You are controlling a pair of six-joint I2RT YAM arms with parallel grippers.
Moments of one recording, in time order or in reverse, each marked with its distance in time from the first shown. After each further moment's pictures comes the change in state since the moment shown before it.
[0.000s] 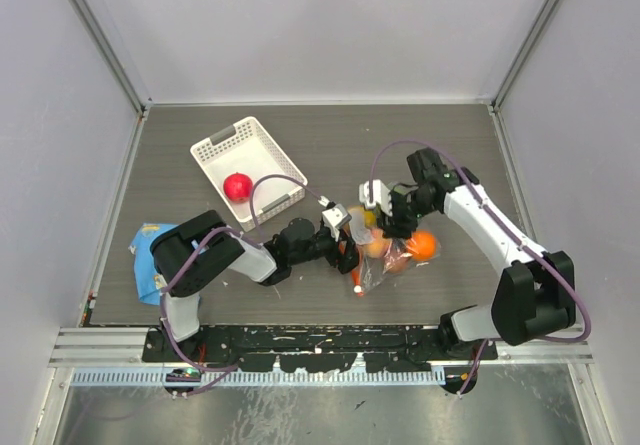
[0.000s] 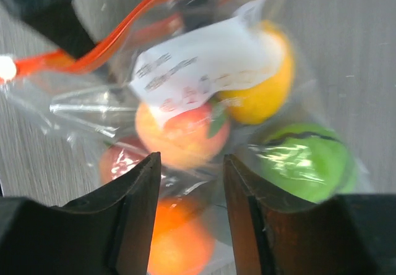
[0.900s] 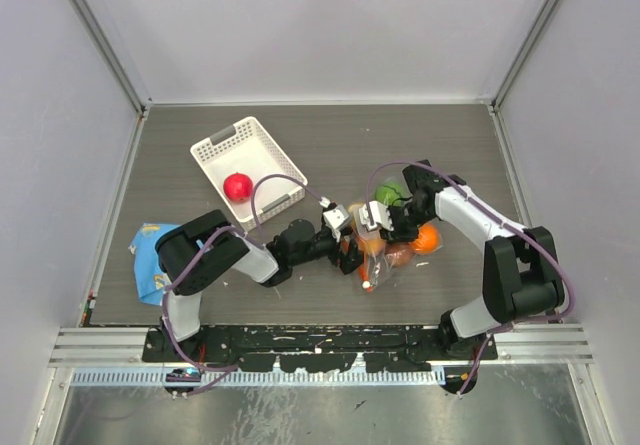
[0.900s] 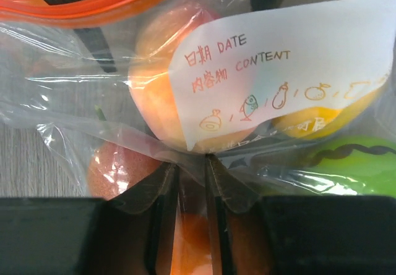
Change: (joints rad) left arm -0.011 0.028 0.003 0.074 -0.008 0.047; right arm -0.024 0.094 -0.187 0.101 0.061 -0.343
